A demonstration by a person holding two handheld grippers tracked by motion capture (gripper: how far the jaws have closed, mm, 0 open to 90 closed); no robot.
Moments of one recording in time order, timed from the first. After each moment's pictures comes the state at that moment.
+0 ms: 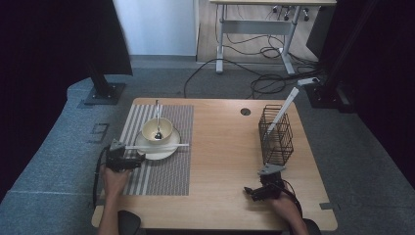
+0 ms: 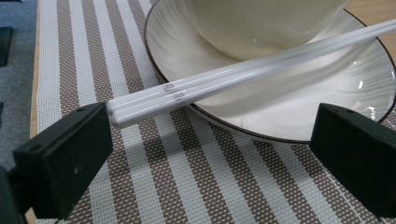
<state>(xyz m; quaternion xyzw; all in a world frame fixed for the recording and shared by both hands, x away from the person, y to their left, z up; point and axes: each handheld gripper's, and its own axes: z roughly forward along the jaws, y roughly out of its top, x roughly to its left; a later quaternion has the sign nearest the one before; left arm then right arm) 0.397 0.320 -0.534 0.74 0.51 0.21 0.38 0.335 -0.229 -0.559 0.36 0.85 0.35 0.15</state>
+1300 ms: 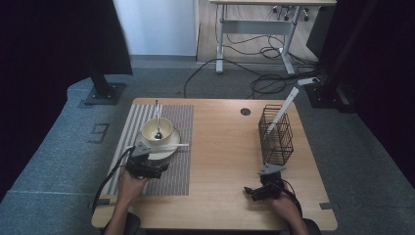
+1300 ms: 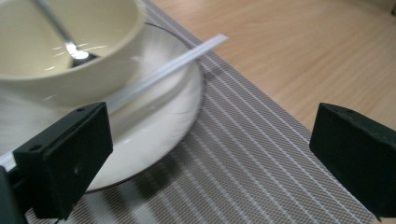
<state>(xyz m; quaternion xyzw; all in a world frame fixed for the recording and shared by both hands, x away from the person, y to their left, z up) 0.364 0.228 -0.497 0.82 0.37 0.17 0.40 0.335 -0.229 -0.559 0.36 0.85 0.36 0.15</state>
